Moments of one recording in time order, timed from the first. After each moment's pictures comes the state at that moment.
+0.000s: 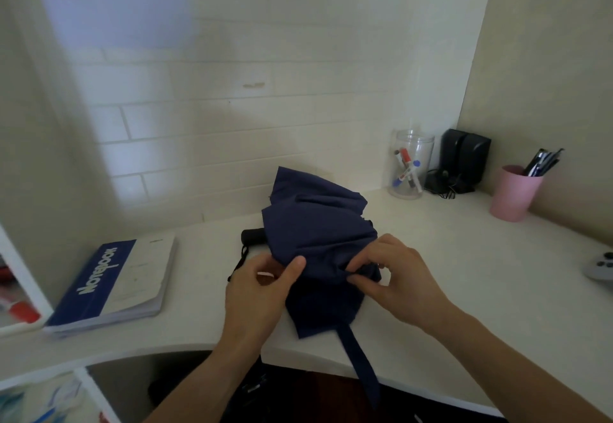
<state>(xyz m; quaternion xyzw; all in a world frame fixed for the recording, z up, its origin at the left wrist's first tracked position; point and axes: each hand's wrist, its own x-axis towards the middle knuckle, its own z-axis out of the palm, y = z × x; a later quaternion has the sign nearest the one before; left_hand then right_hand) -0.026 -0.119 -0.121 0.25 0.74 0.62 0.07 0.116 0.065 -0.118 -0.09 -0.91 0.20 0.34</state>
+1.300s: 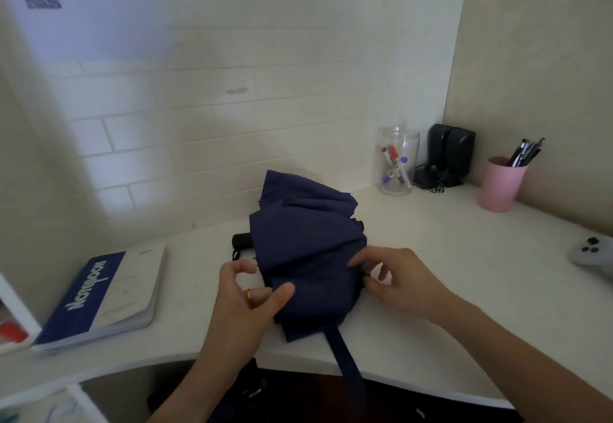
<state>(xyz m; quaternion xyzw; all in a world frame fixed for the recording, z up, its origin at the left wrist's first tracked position) -0.017 -0.139 -0.121 0.29 0.66 0.67 0.18 0.125 0.094 -0.132 -0.13 -0.93 0.25 0.25</state>
